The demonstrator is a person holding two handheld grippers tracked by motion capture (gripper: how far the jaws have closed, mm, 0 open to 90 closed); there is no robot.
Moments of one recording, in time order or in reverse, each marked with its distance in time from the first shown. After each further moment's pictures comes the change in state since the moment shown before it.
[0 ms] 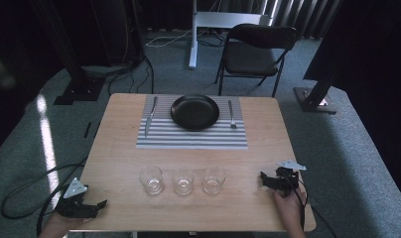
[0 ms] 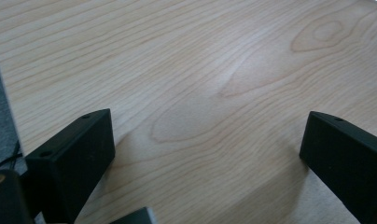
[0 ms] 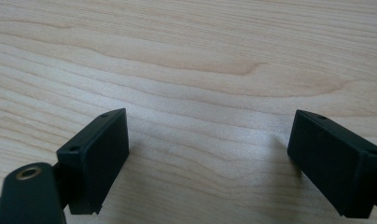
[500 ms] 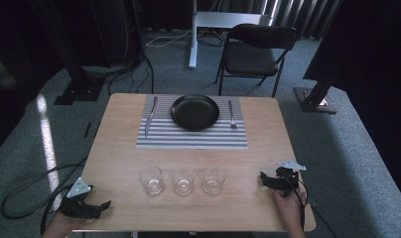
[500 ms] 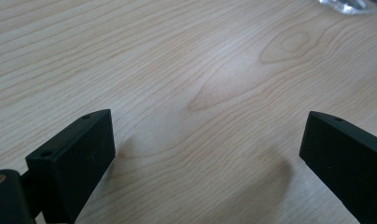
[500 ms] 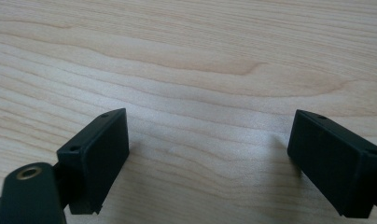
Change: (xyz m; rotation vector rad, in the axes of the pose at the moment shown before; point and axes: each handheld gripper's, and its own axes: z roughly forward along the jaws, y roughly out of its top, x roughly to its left) left arm -0.010 0.009 0.000 -0.010 -0.044 0.000; right arm 0.000 0.000 0.000 0.000 0.000 0.001
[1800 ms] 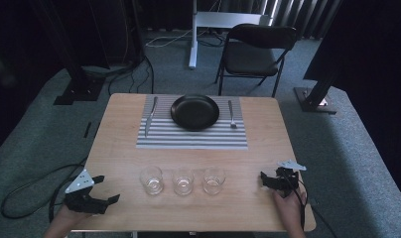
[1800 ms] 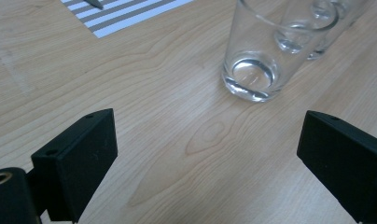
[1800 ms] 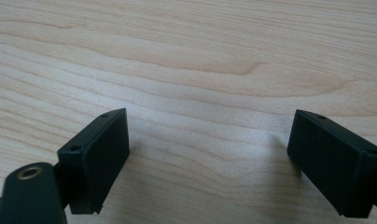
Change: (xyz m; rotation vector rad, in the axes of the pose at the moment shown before) left arm -0.025 0.047 -0.021 -0.141 -0.132 0.086; right arm 0.000 0.000 0.000 0.000 0.000 0.001
